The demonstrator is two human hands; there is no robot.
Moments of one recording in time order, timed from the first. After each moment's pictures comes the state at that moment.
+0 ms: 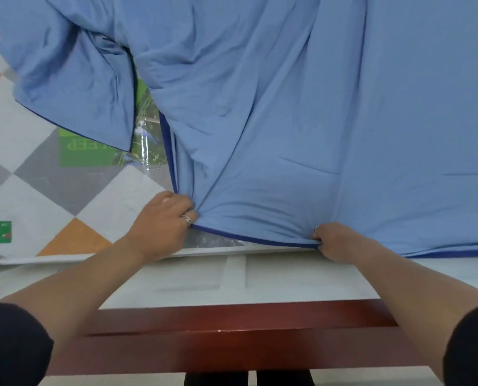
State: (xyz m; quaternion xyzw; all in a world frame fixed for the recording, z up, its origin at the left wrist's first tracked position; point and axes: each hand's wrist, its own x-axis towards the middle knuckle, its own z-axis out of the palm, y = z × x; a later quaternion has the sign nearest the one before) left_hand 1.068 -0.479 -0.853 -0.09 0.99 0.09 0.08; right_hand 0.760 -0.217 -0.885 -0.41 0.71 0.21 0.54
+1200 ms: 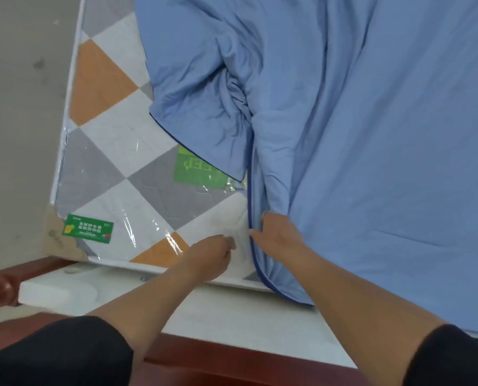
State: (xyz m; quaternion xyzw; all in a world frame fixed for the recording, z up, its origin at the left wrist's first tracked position) left_hand 1.200 -0.566 -0.871 -0.40 0.78 0.37 0.30; right_hand 1.012 -0.516 -0.863 -0.38 0.77 0.01 0.51
